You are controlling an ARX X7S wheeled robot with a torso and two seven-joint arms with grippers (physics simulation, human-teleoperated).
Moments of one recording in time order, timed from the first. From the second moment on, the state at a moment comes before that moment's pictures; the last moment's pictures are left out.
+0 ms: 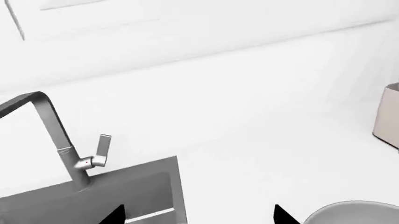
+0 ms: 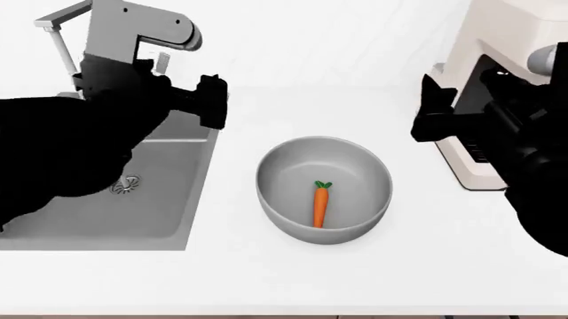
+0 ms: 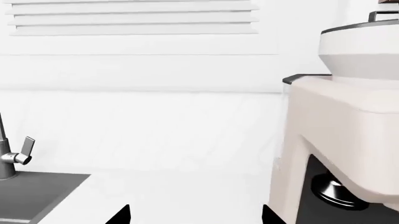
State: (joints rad) left arm -1.34 -0.69 0.74 0.17 -1.40 -0.87 -0.70; right arm 0.83 0.79 -0.18 -0.39 1.18 0.79 0.51
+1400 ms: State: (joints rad) left arm -1.13 -0.88 0.63 0.35 -1.44 -0.73 -0.87; right arm 0.82 0.73 -0.25 -0.34 1.03 0.71 0.47
